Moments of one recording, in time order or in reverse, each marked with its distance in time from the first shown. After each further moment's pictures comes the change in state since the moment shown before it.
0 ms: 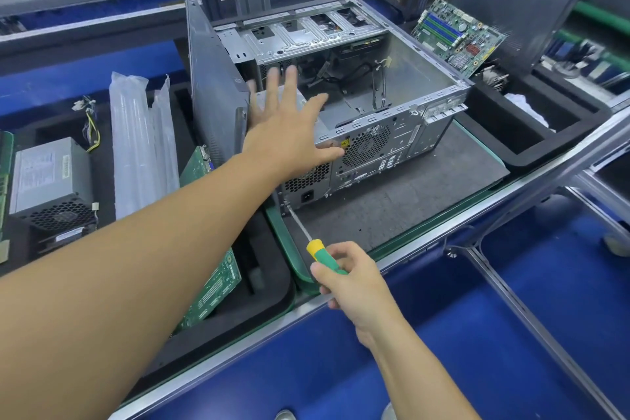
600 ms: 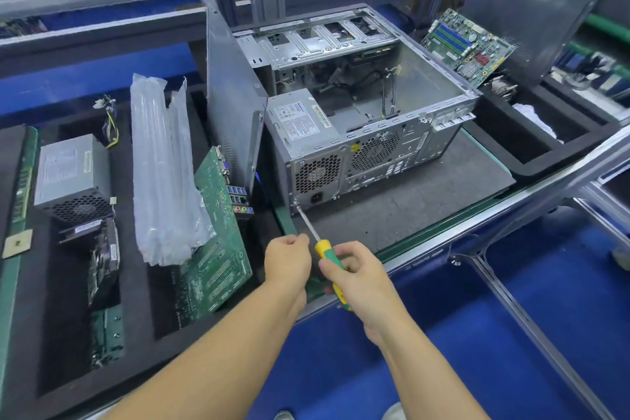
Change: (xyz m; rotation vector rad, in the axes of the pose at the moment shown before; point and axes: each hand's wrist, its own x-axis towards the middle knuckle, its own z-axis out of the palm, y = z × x) left_hand -0.124 0.044 0.092 -1.398 0.028 -1.133; right_hand -0.002 -0.004 -0.002 -0.040 -0.032 -0.024
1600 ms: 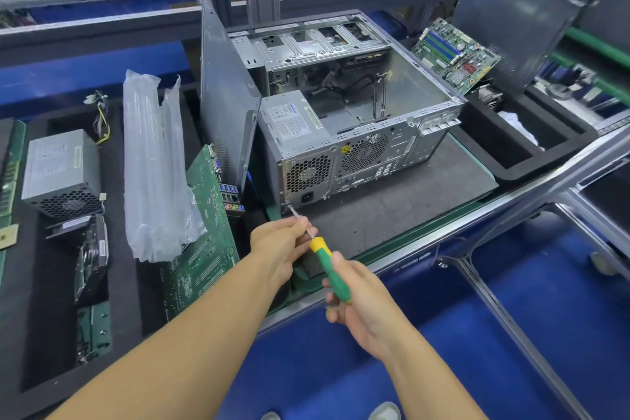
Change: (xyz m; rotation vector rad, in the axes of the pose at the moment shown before) left_hand 0.029 0.011 0.003 -0.326 -0.230 -0.105; right_hand -0.011 0.013 -0.014 0.375 -0.061 0.199
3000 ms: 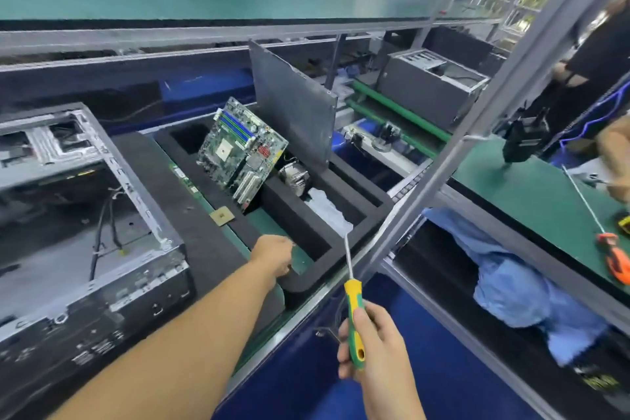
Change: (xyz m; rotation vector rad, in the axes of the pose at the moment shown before) left_hand 0.086 -0.053 0.469 0.702 -0.363 0.080; right_hand 0.014 -0.224 -0.320 0.081 0.546 -0.433
